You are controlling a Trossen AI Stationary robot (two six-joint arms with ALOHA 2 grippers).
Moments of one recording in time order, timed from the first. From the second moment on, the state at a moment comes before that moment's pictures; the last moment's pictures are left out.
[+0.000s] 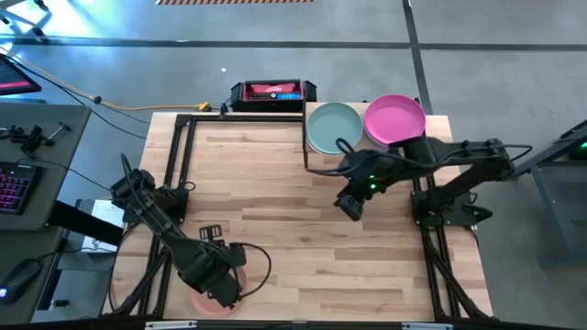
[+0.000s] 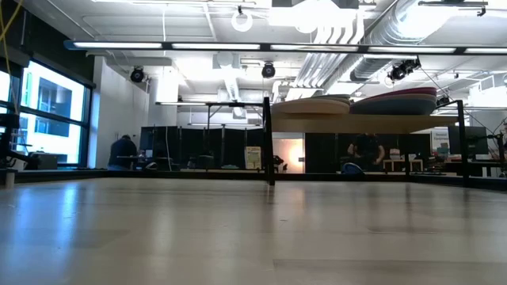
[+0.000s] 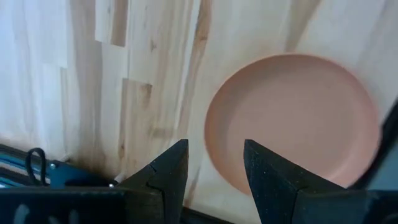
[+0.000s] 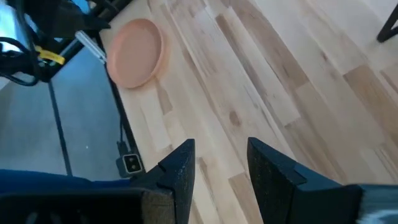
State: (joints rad) left arm -0.77 1.82 1.65 -1.55 -0.16 -0.97; right arm 0.16 1.44 1.64 -1.09 -0.06 0.74
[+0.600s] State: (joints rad) left arm -0.76 1.82 1.27 -1.34 -0.06 -0.99; right arm 0.21 1.55 1.64 -1.08 -0.08 0.72
